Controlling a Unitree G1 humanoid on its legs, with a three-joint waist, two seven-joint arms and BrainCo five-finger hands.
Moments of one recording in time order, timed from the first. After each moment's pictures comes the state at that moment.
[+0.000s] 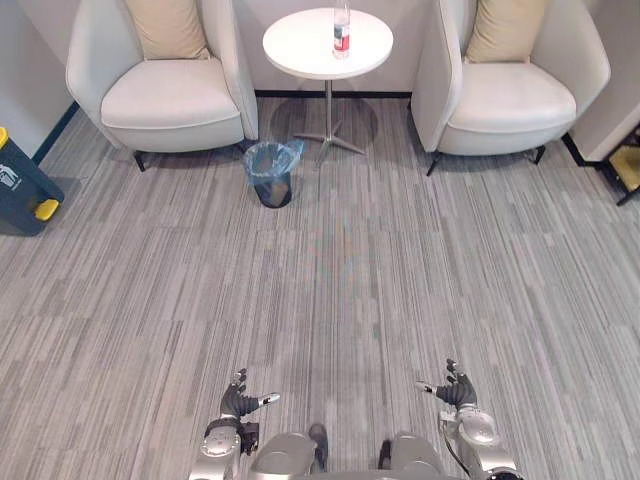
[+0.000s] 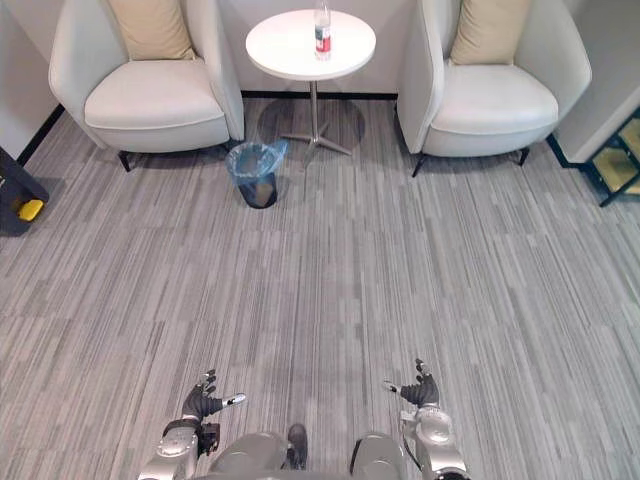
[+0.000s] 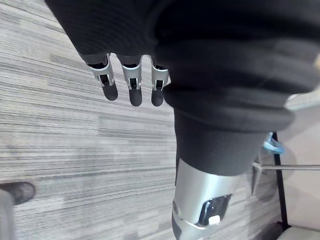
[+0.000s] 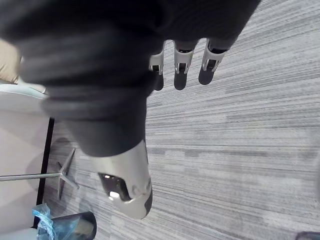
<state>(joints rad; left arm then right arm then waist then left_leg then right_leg) 0.03 0.14 -0.07 0.88 -0.09 -0.15 0.13 0.00 -0.14 -0.03 0.89 0.06 -0.16 -0.17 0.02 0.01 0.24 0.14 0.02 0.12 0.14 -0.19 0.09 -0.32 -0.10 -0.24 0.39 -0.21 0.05</state>
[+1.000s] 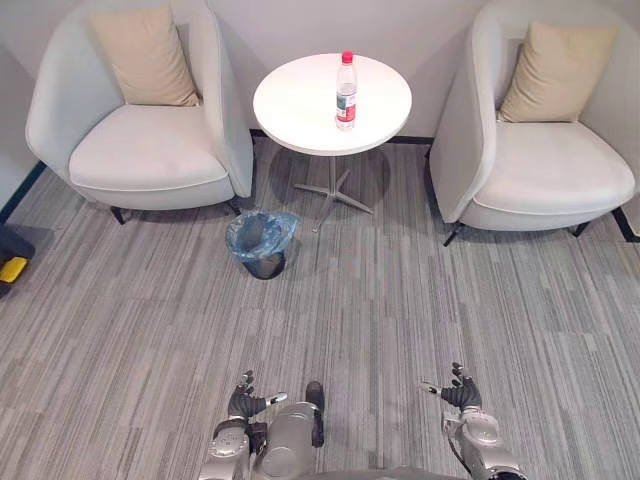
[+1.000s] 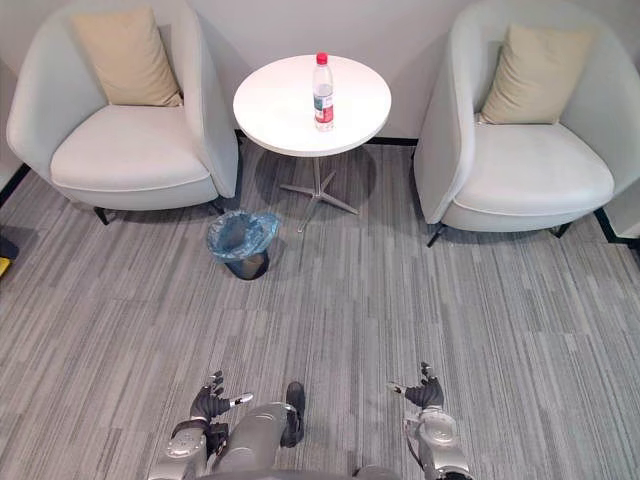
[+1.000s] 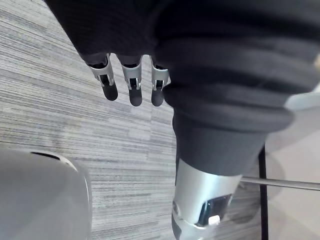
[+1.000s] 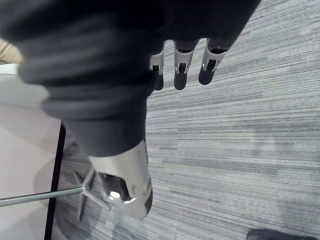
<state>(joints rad) 0.06 0.11 -0.08 0.85 -0.09 -0.15 0.13 0.02 -0.12 -0.06 0.89 0.07 -0.15 -0.17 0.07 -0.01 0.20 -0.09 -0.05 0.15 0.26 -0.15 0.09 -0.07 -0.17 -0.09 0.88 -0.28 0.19</state>
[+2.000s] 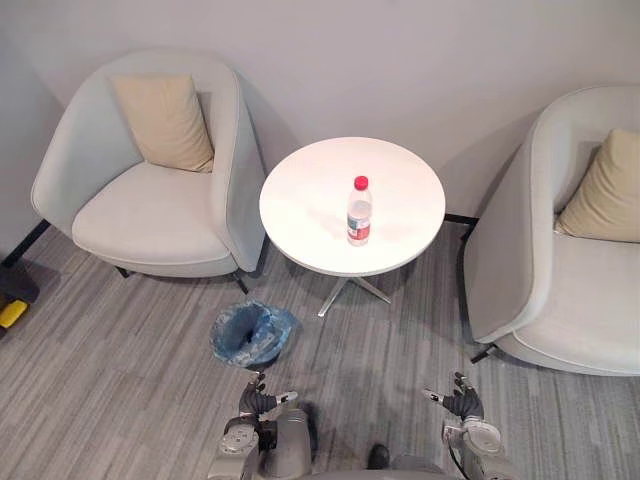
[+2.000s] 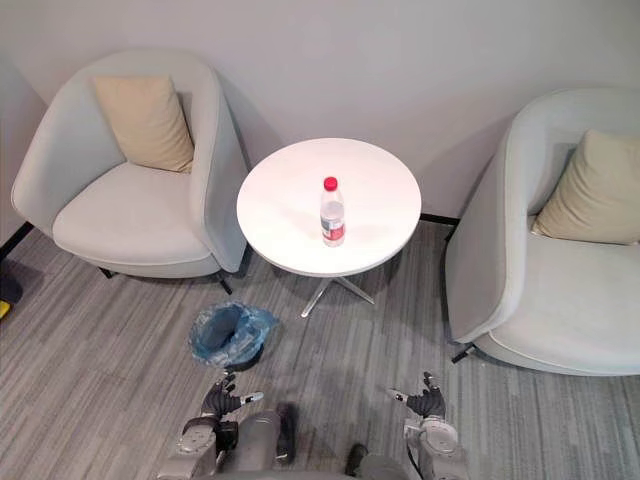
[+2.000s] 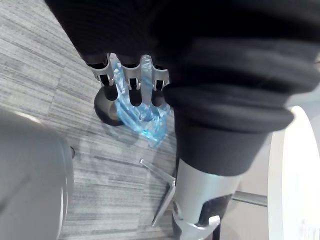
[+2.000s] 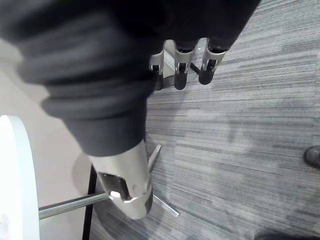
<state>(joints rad) 0.05 0.09 -0.07 0.86 -0.09 -0.15 0.13 0.02 -0.13 -0.06 0.88 0.11 -0.15 -0.17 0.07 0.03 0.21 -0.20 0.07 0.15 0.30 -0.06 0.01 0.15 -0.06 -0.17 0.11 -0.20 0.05</state>
